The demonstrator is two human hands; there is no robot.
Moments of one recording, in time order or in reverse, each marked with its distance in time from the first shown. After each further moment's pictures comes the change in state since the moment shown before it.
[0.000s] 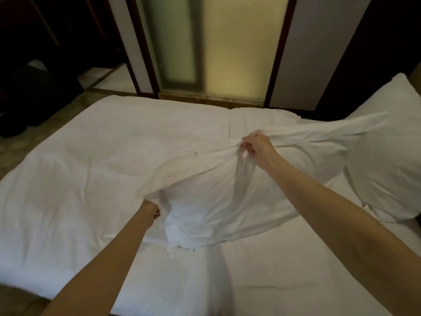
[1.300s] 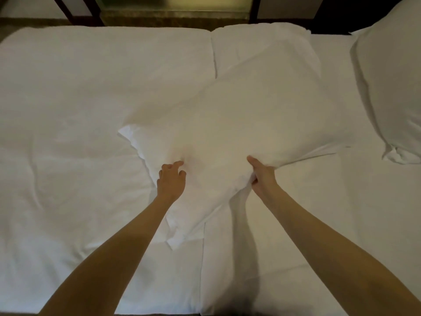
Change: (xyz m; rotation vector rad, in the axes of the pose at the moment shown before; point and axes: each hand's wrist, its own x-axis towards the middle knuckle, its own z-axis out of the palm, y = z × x) left_hand 0.167 0.000 0.107 0.829 -0.142 0.474; right_hand 0.080 0.218 0.011 0.538 0.362 0.372
